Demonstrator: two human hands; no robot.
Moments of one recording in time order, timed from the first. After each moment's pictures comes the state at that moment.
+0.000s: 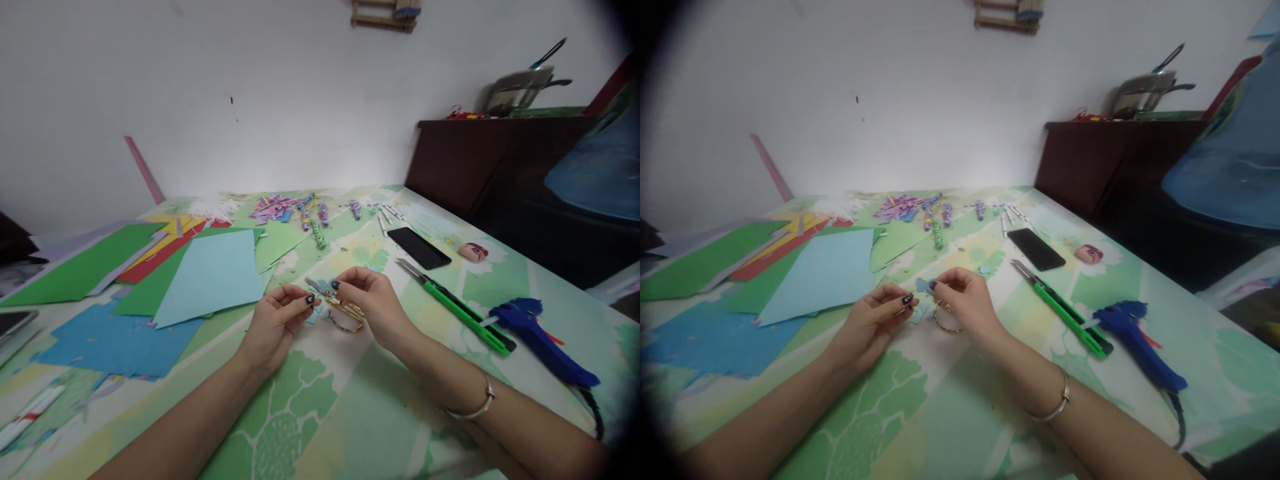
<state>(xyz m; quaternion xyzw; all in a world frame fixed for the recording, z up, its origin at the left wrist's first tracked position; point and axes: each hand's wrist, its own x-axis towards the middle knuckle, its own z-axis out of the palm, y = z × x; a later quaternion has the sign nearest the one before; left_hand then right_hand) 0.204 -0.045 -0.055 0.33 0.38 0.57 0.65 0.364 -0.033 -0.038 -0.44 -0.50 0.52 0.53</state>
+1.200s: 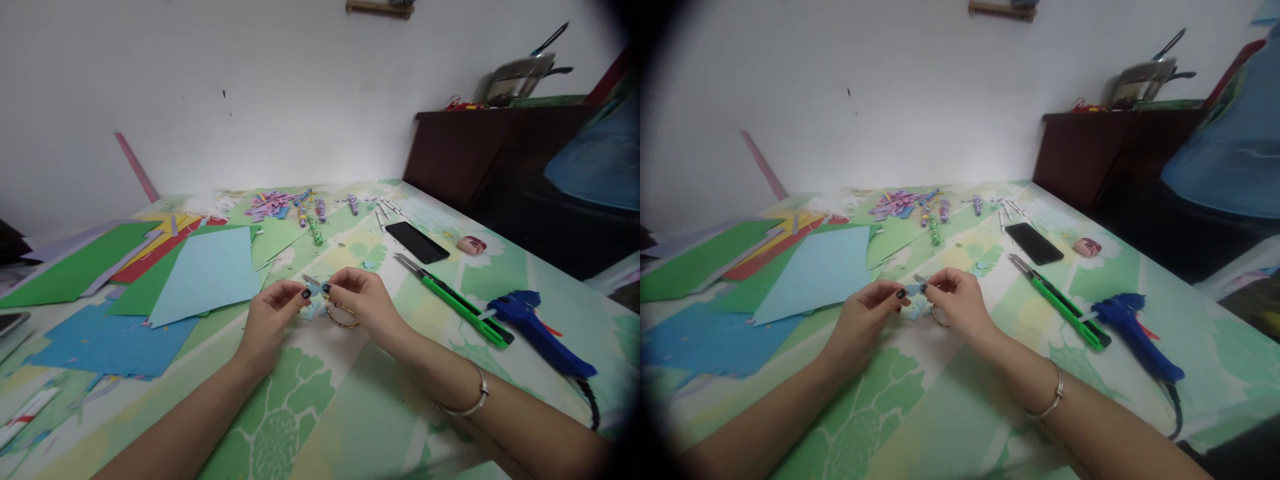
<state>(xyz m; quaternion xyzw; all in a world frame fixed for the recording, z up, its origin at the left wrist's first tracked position) 0.203 -0.047 -0.055 0.49 0.45 0.55 0.50 0.360 -0.034 -0.044 -0.45 -0.53 0.51 0.51</state>
